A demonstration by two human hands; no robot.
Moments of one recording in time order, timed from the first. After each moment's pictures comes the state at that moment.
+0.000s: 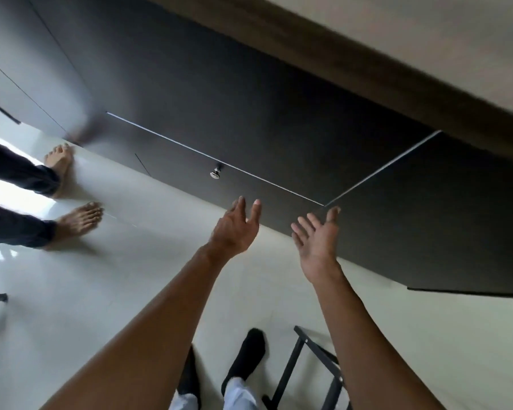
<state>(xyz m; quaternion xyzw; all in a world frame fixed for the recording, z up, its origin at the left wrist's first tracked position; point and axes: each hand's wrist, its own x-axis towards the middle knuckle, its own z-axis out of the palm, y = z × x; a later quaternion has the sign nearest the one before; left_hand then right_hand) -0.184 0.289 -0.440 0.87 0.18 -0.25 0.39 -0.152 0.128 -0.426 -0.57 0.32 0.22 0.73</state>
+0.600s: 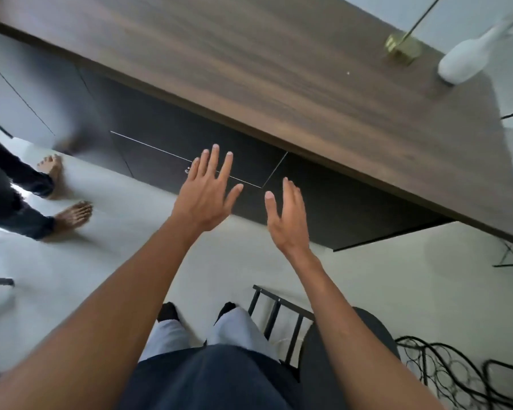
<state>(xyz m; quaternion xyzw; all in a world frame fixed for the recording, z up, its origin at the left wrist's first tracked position) -0.303 0.275 -0.154 0.99 -0.02 -0.05 0.14 -0.300 0.082 -0.156 -0.94 -0.02 0.07 0.33</state>
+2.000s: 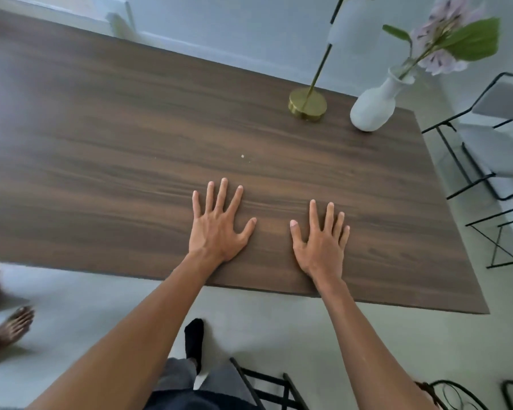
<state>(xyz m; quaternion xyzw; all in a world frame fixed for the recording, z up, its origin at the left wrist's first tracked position) -0.040 0.072 -0.128 0.99 -0.04 -0.01 0.14 -0.058 -0.149 -0.127 -0.99 0.11 0.00 0.07</state>
